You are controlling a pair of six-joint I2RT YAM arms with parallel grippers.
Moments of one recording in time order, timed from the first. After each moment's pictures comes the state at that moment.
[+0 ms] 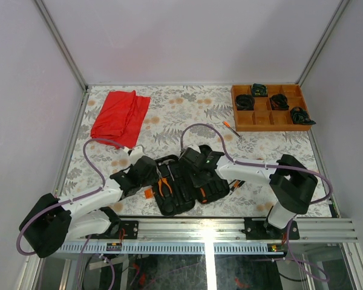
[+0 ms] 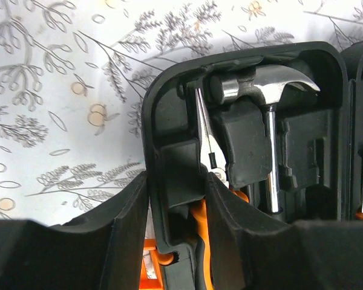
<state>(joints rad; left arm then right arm) -0.72 1.10 0.41 -0.22 -0.32 -0.92 1.02 1.68 1.04 -0.57 0.16 0.53</state>
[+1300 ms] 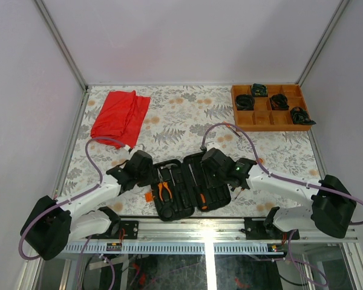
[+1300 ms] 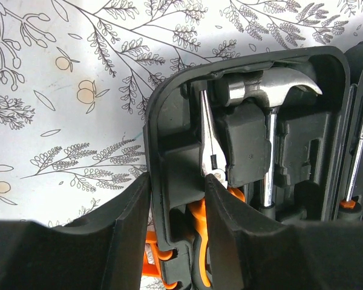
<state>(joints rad) -0.61 1.10 0.48 -0.34 -0.11 -0.85 0.95 1.31 0.79 -0.50 0.14 0.54</state>
